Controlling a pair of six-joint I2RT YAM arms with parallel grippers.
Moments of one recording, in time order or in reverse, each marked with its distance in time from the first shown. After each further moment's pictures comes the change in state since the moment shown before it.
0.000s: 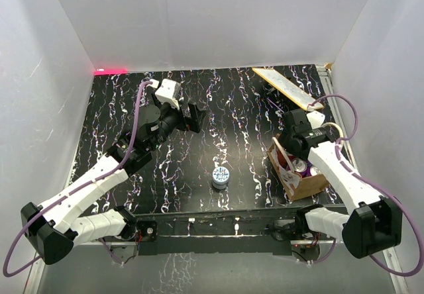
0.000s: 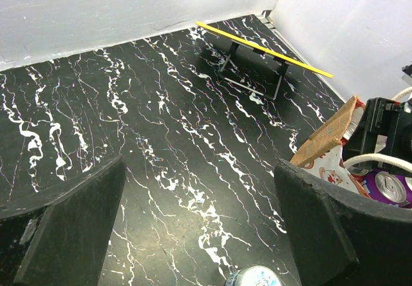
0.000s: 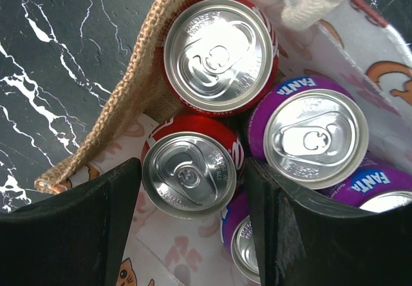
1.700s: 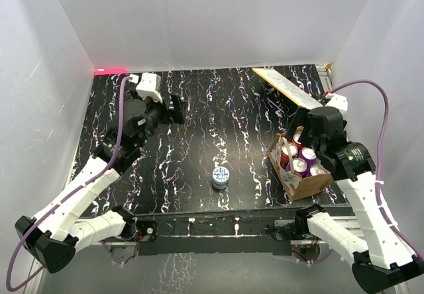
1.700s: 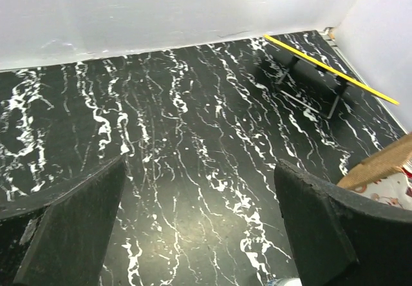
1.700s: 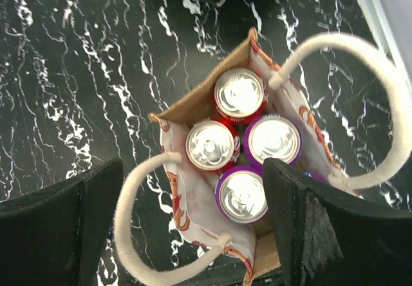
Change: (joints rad) left arm 0.134 -0.056 0.052 -0.135 -0.081 0.017; right arm 0.036 -0.288 0.254 -0.102 -0.021 -0.304
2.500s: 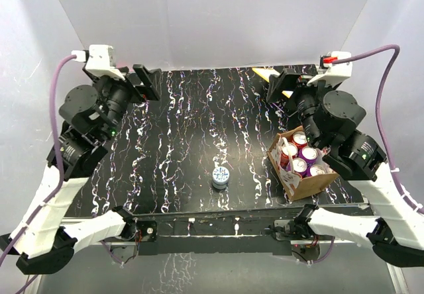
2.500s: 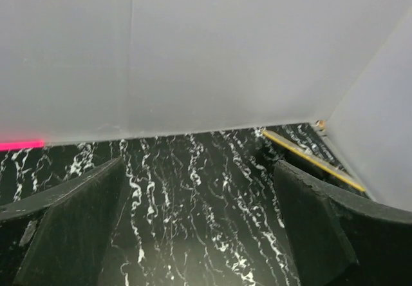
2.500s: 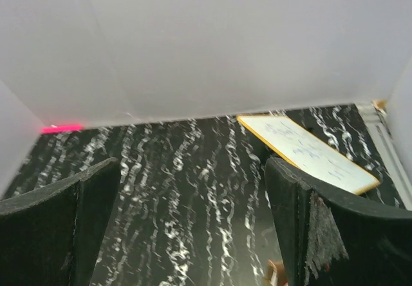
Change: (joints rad) left arm -0.037 -0.005 0.512 -0.259 -0.128 0.062; right arm 0.536 0.134 0.360 0.489 0.363 -0.321
